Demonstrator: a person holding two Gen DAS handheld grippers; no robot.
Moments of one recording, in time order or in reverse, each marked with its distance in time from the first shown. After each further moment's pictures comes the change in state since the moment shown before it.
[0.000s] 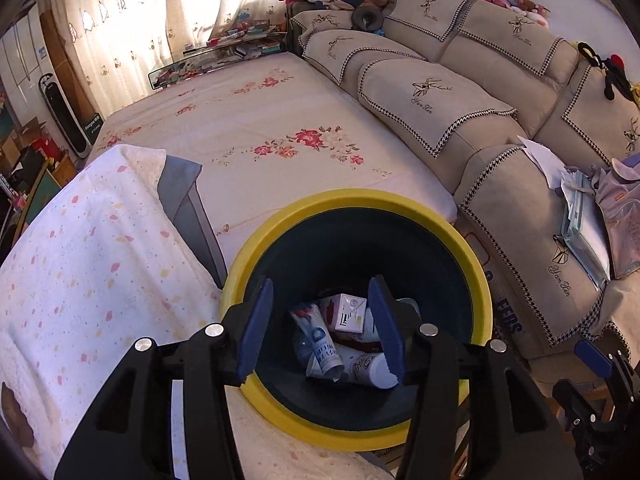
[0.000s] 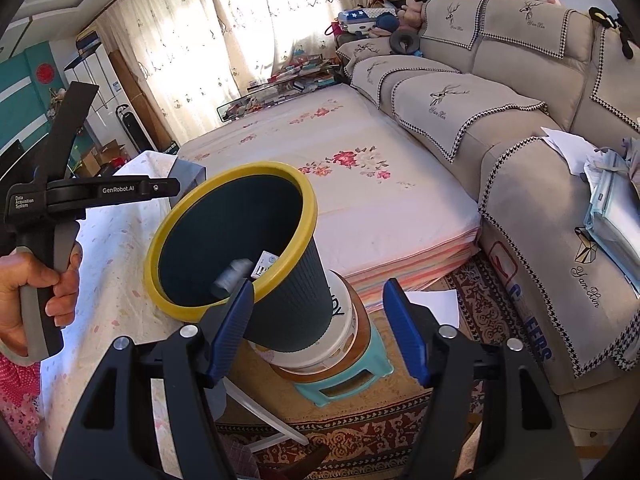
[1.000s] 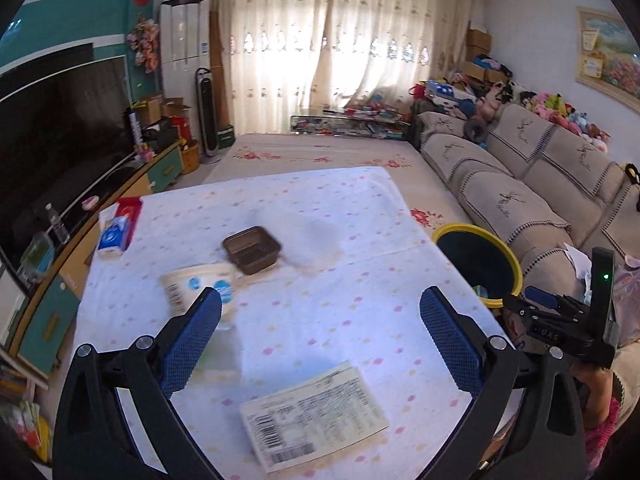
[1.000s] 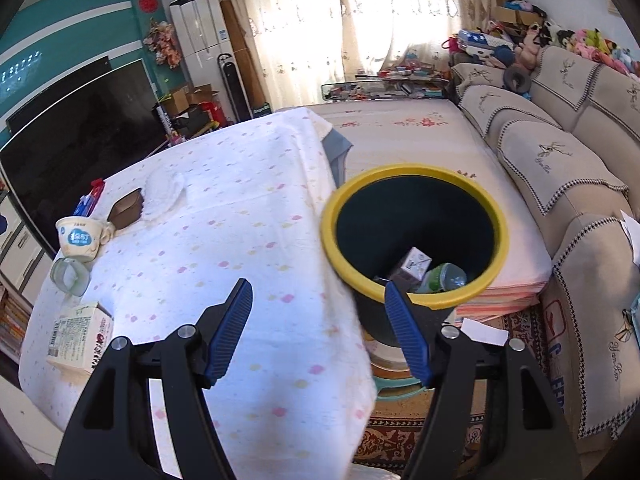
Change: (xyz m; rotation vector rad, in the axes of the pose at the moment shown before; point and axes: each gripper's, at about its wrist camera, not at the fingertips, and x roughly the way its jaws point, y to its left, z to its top) left arm -0.335 0.169 -0.270 -0.371 -0.322 0.285; right arm -0.028 0.170 -0.027 -0.337 0.041 0.230
